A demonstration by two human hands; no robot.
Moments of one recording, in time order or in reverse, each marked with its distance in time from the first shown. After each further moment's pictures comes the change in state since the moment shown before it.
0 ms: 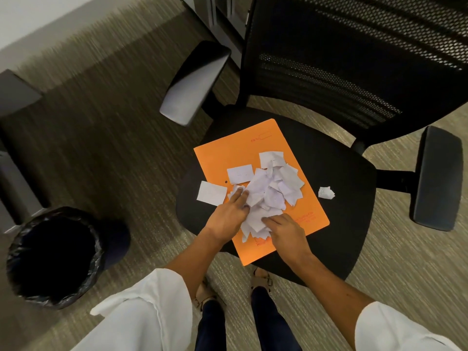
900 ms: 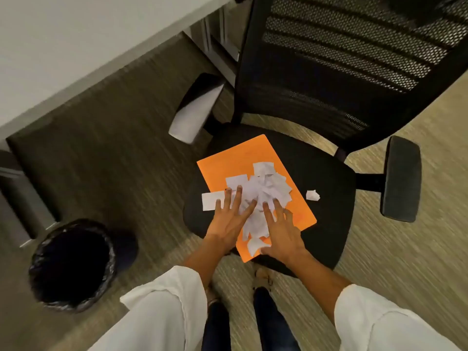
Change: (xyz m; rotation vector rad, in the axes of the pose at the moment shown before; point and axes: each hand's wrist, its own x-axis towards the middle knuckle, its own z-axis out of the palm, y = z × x) left_hand -0.040 0.026 -0.043 0.077 -0.030 -0.116; right_hand -0.008 -0.039 -0.066 -0.175 -0.347 0.196
